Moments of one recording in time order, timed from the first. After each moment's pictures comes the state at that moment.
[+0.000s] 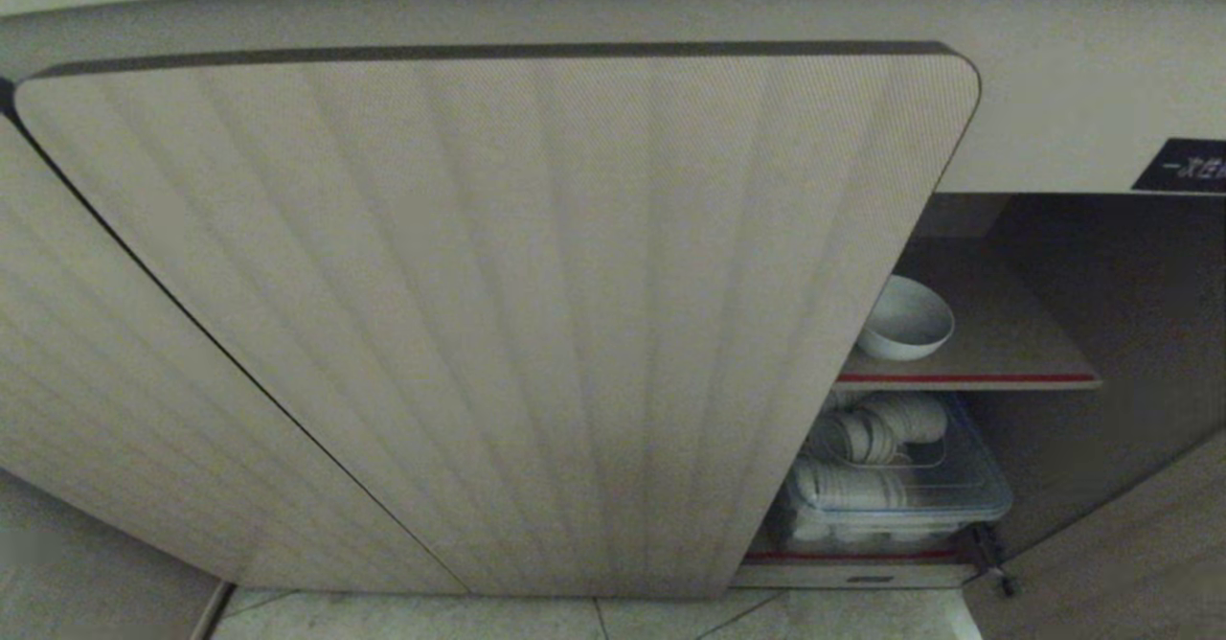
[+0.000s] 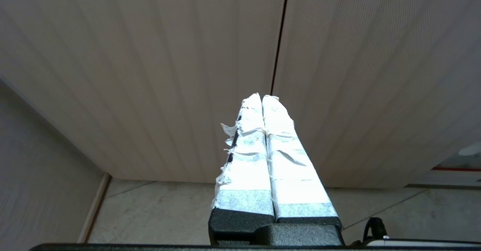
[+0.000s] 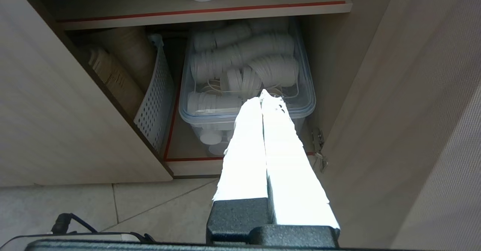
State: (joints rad) left arm 0.00 0.00 0.00 0.00 0.01 -0.03; right arm 0.00 0.00 0.00 0.00 -0.03 0.06
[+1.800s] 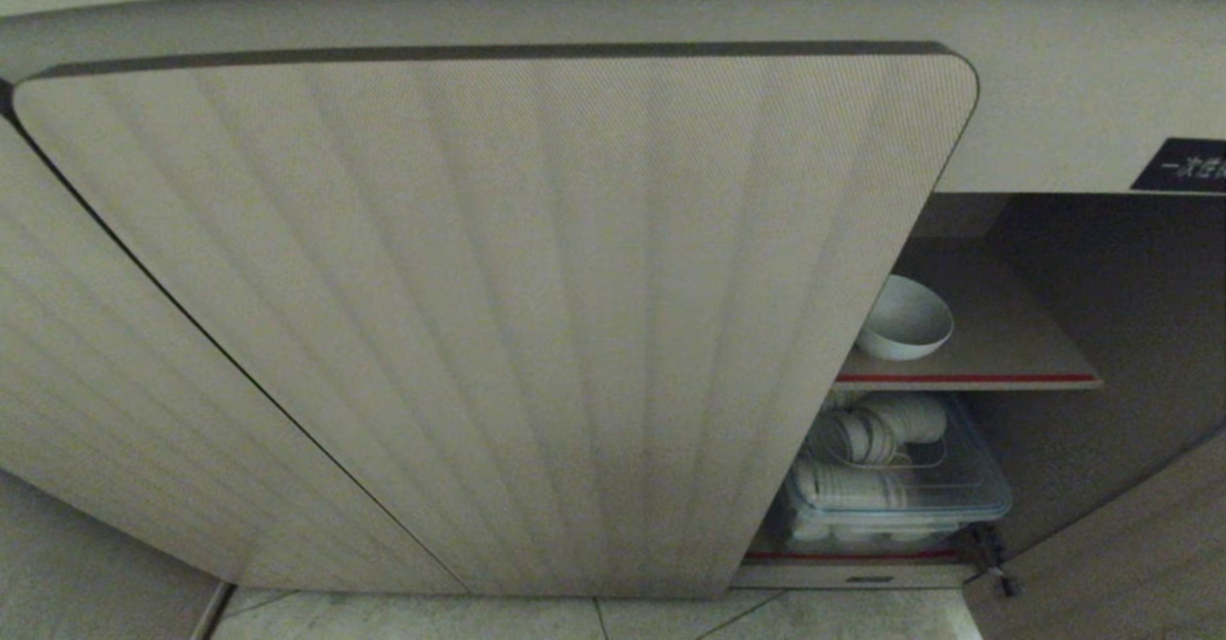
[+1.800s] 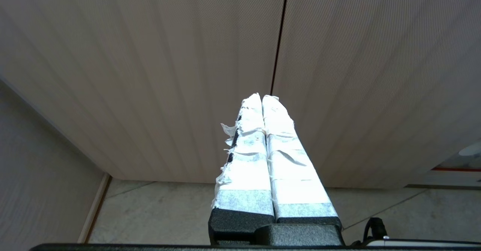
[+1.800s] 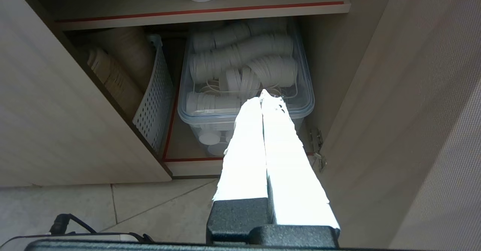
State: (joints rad) left arm 0.00 0.00 0.00 0.00 0.01 -0.03; right arm 0.00 0.00 0.00 0.00 -0.03 0.05
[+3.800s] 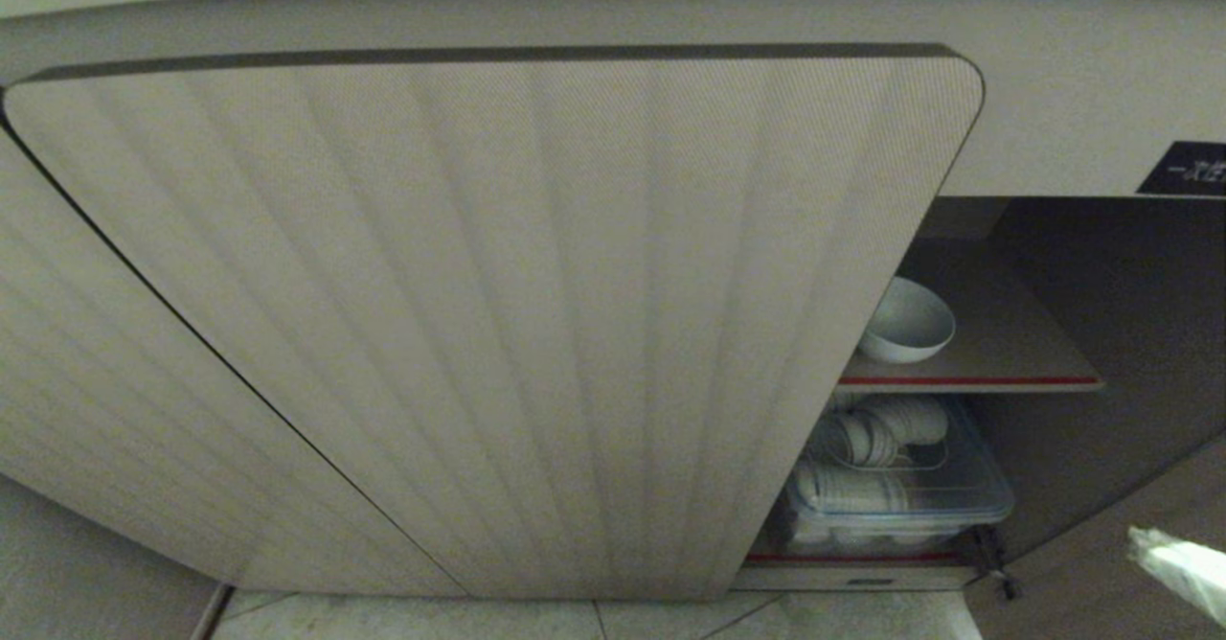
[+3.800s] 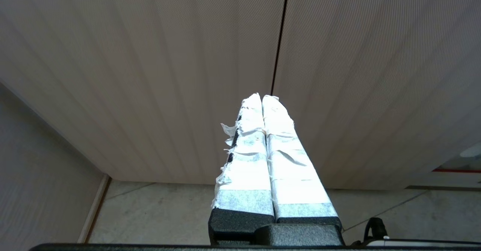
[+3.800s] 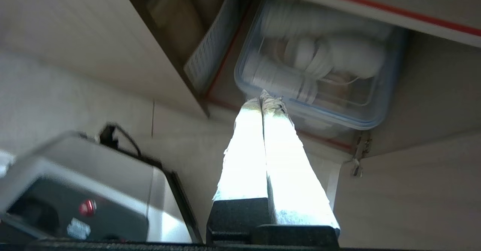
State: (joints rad) left arm 0.00 0.00 0.00 0.00 0.01 -0.03; right arm 0.01 0.81 -0.27 -0.18 0.29 -0.18
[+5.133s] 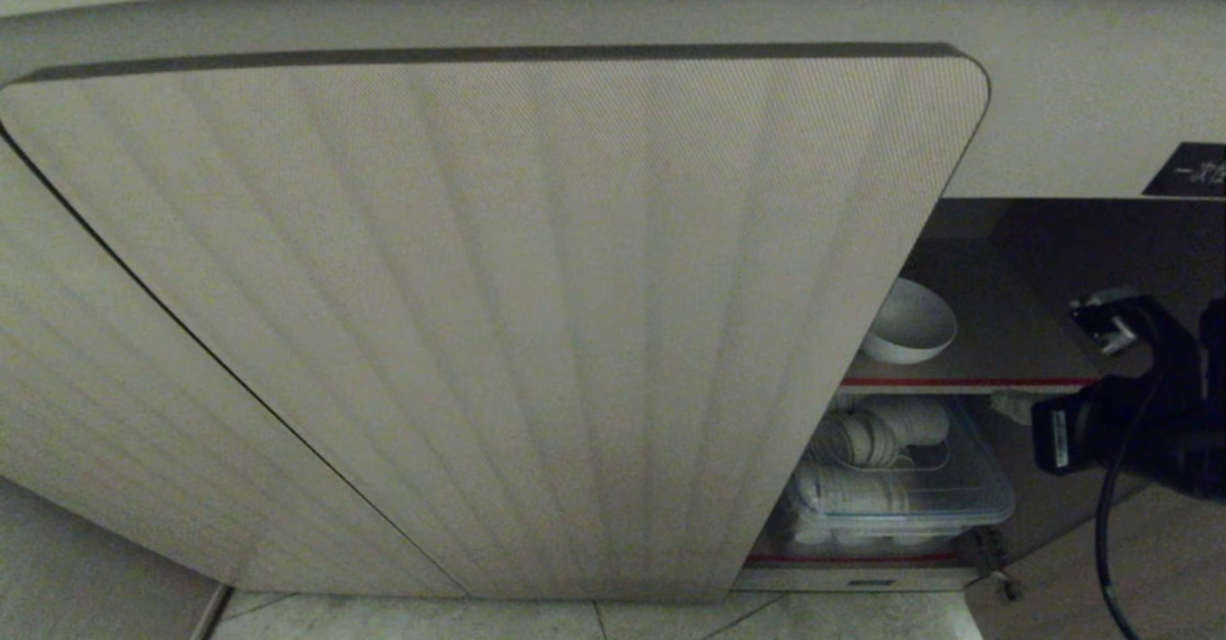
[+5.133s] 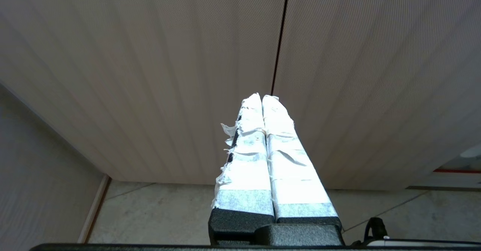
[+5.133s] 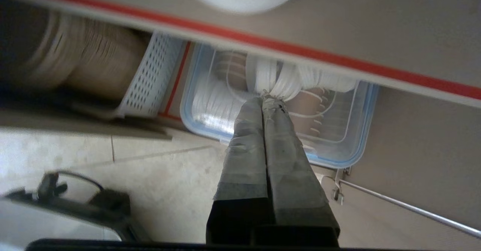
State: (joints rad) left arm 0.00 0.00 0.00 0.00 0.01 -0.03; right arm -0.01 1.49 -0.54 -0.49 0.18 -0.14
